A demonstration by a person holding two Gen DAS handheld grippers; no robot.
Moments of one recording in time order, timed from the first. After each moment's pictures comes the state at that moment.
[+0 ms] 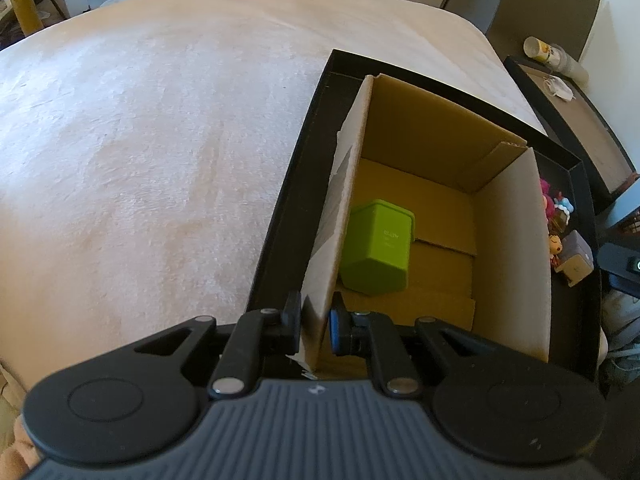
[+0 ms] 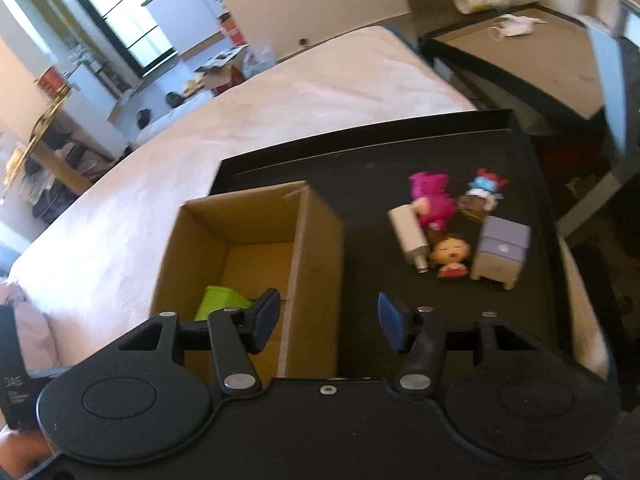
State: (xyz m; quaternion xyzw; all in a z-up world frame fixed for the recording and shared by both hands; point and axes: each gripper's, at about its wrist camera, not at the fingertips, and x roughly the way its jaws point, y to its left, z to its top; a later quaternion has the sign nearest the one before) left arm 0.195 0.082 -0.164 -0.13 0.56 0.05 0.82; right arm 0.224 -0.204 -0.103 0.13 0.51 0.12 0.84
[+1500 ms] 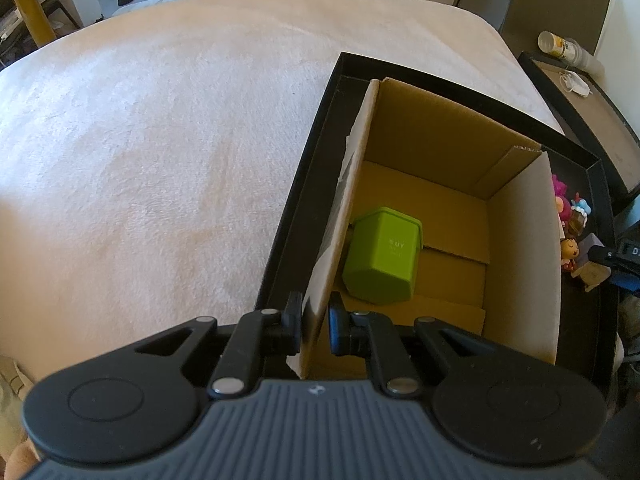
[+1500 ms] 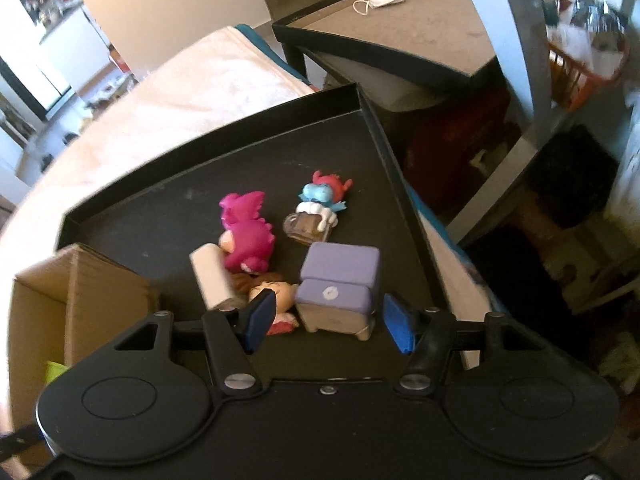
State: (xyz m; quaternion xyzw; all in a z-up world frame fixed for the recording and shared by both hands) left arm 0.203 0.073 -0.163 -0.10 0.56 0.08 0.82; right arm 0.273 -0.281 -0.185 0.13 0.52 -0.02 0.84
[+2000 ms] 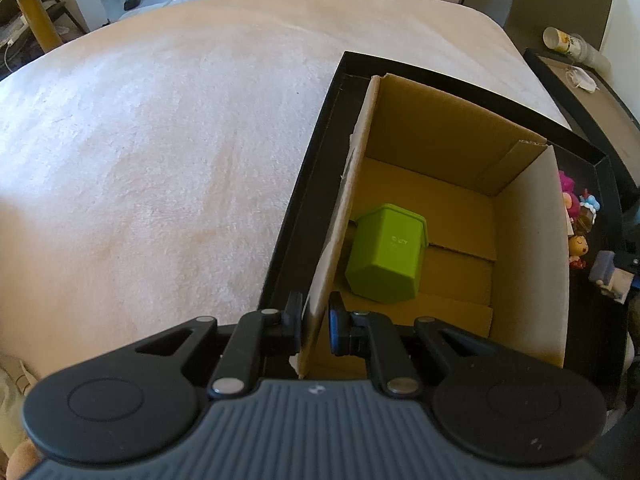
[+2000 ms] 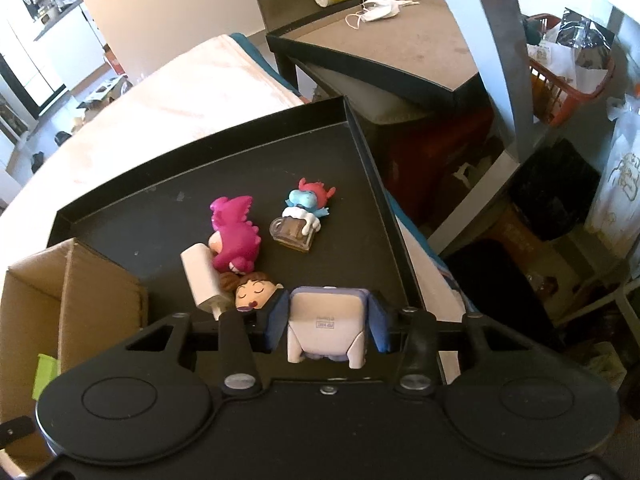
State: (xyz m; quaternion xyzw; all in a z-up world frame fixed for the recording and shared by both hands) left arm 0.203 0.066 -0.165 -0.09 0.56 0.09 0.82; right arm 0.260 -0.286 -0.172 0.12 0.51 -0.03 0.85
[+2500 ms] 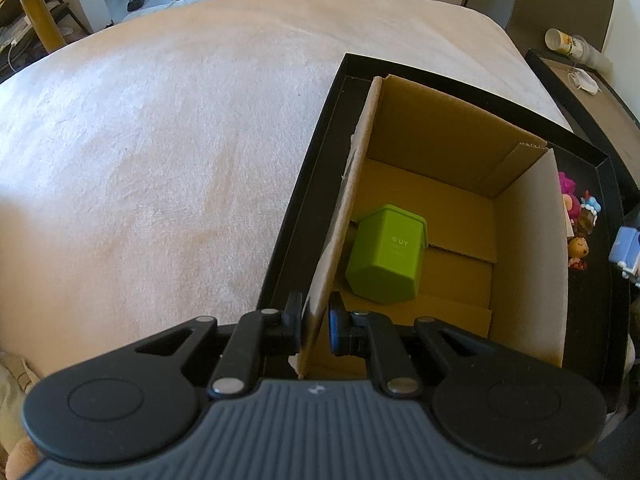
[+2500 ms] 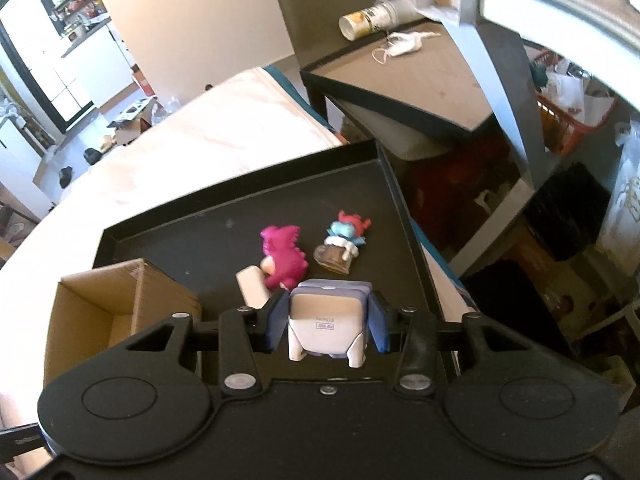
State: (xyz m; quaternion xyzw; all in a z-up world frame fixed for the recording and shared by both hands) left arm 0.202 0.066 -0.164 -0.09 0.56 0.10 0.82; right arm 0.252 -0.277 -0.132 0.13 0.48 0.00 0.87
